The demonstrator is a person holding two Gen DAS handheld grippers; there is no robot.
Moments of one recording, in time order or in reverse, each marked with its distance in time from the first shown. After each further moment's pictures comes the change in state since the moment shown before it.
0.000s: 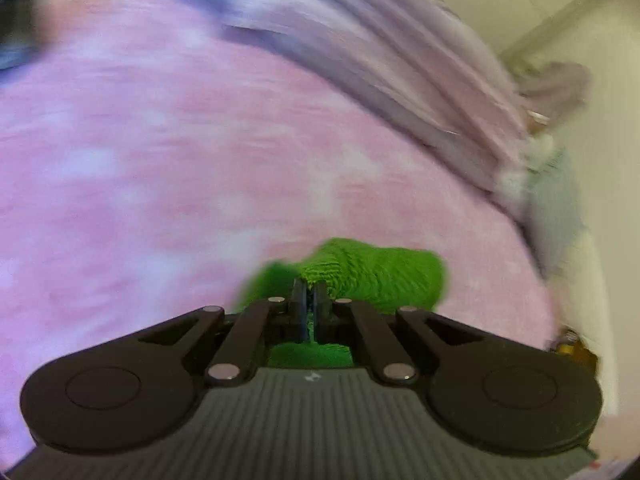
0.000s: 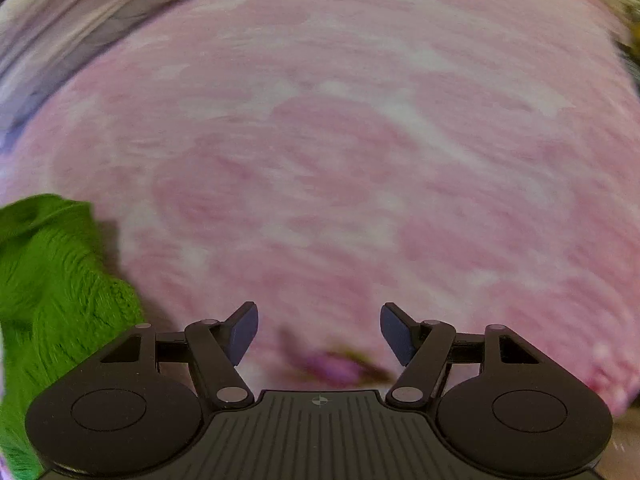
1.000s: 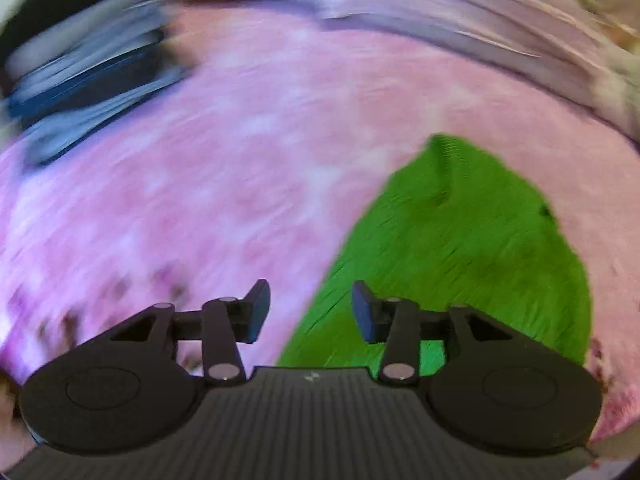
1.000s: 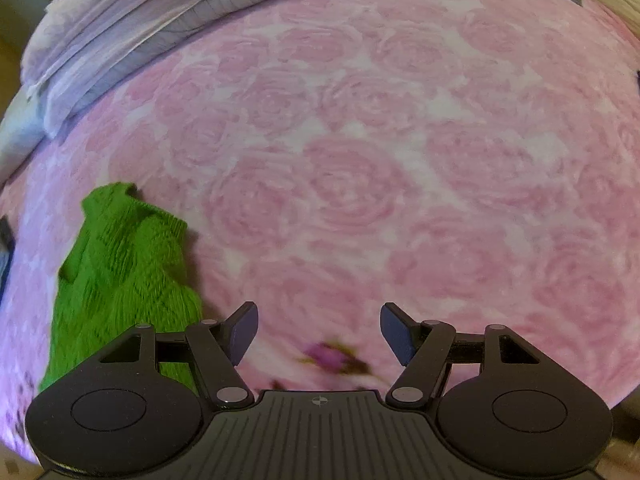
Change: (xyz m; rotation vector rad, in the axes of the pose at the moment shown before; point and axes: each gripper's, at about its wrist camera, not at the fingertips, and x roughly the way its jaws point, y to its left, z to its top) left arm -0.080 -0.052 -0.074 0.239 0.047 0.424; right arm -0.062 -0.017 0.014 -0.047 0.000 0.077
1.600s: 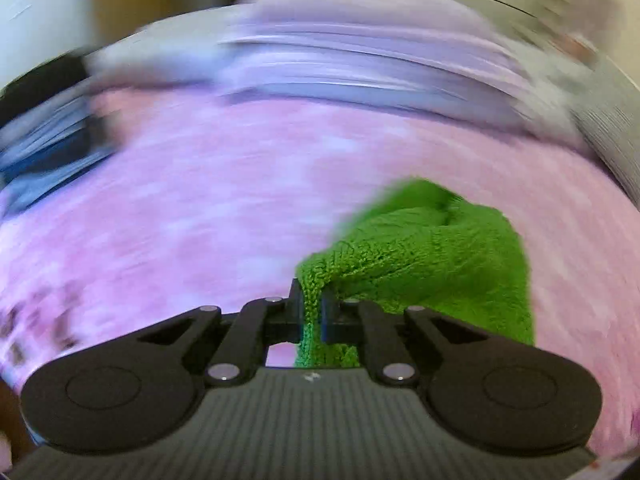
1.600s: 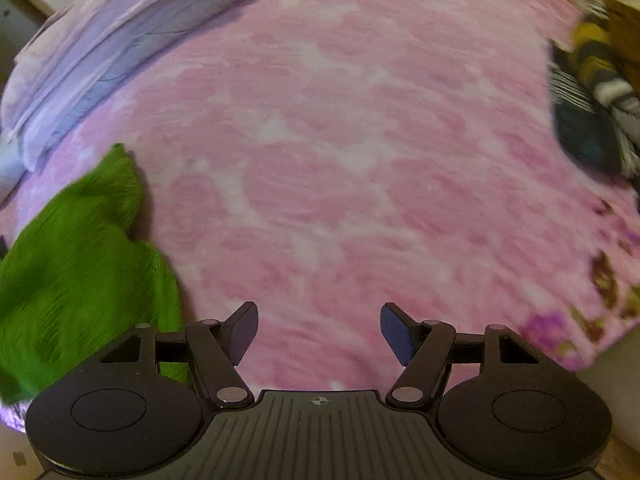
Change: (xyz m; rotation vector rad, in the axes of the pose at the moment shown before) left arm -0.071 -0.211 -0.067 -0.064 -0.226 0.116; right arm -0.083 -0.204 0.031 0.023 0.035 0.040
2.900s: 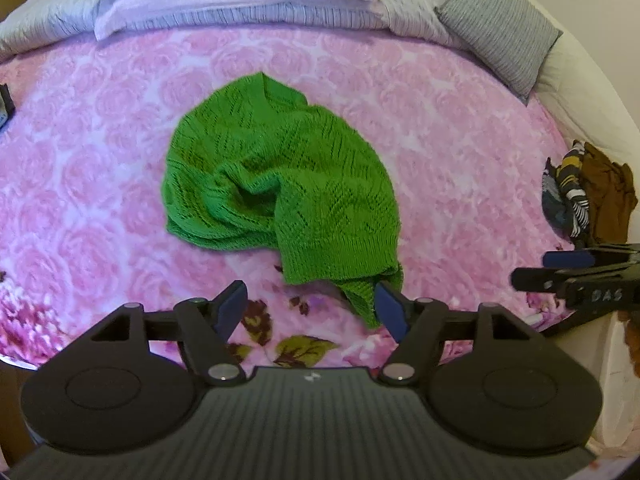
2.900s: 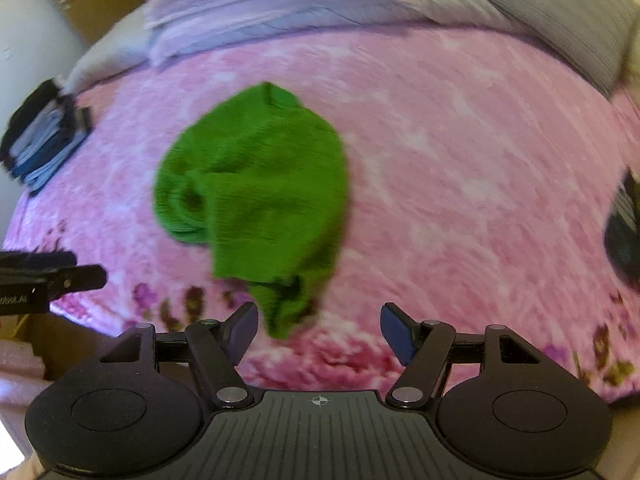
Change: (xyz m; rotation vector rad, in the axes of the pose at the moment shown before) left arm -0.086 -0.133 -0.075 0.208 0.255 -0.307; right arm -0.075 0.080 -0.093 -0.417 -0.015 0.074
